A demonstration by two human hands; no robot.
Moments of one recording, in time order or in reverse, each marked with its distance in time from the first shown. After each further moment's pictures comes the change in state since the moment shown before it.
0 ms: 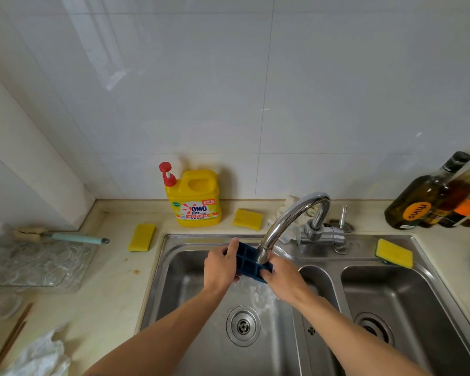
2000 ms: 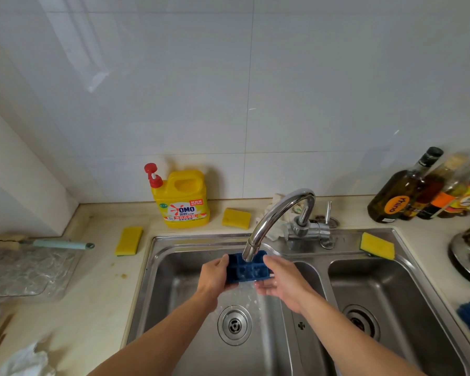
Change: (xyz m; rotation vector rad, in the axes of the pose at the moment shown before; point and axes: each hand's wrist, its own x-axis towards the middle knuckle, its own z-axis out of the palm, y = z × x) left_hand -0.008 -0.021 0.012 -0.297 -0.186 -0.288; right_hand -0.022 0.008 -0.011 0.958 -0.026 0.441
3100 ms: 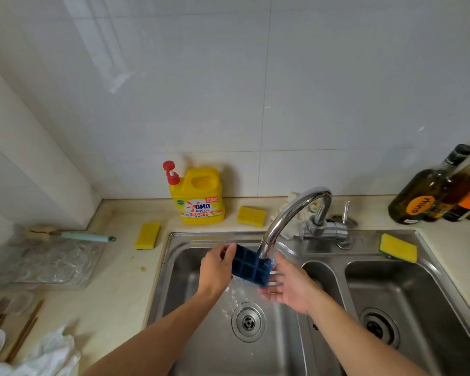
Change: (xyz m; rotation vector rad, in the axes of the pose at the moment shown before) left_hand -0.010 0.013 -0.030 0.401 0.130 0.457; right_hand 0.008 0.008 0.009 0.165 -0.132 0.204
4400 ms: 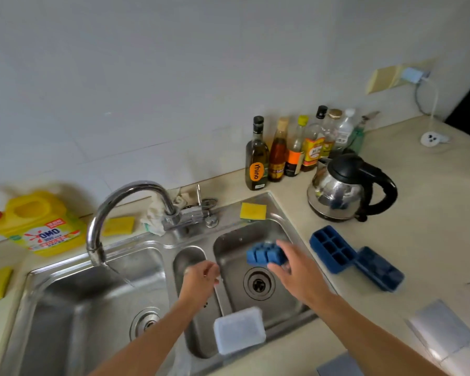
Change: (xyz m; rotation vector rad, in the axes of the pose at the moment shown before) left_hand -0.115 0.054 0.263 0.226 -0.388 0.000; right_hand -0.155 0.044 -0.333 -1.023 0.667 -0.737
